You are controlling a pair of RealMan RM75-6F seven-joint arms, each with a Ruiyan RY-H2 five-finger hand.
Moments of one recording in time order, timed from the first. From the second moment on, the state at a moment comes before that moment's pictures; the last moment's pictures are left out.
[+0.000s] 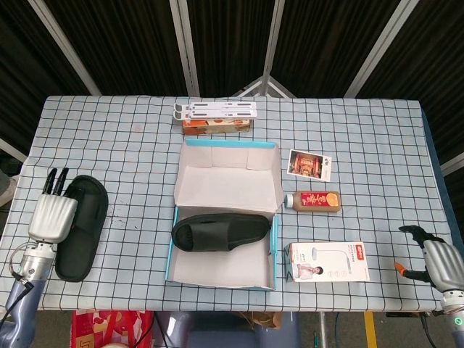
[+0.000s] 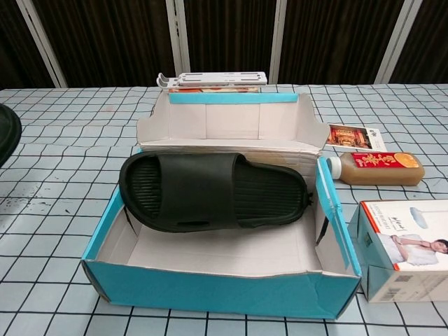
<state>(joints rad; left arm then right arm) -0.36 -1.33 -0.08 -1.43 1.42 1.41 0.58 0.12 -1.03 0.04 -1.59 -1.37 1.24 0.19</state>
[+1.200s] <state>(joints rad) -0.91 -1.04 -0.17 -1.96 2.20 0.78 1.23 0.12 -1.03 0.04 -1.58 -1.37 1.24 0.21</state>
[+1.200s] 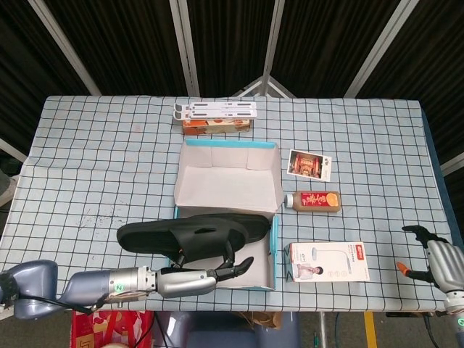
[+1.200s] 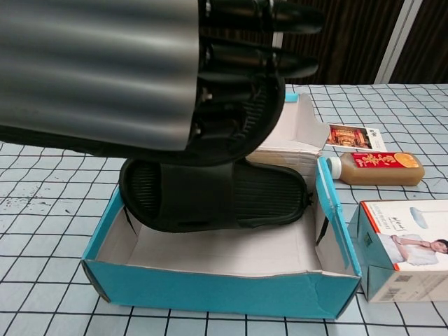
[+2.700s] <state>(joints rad) -1.08 -1.52 -0.10 -1.53 2.28 0.79 1.10 0.11 -1.02 0.05 -1.57 -1.38 1.26 0.26</state>
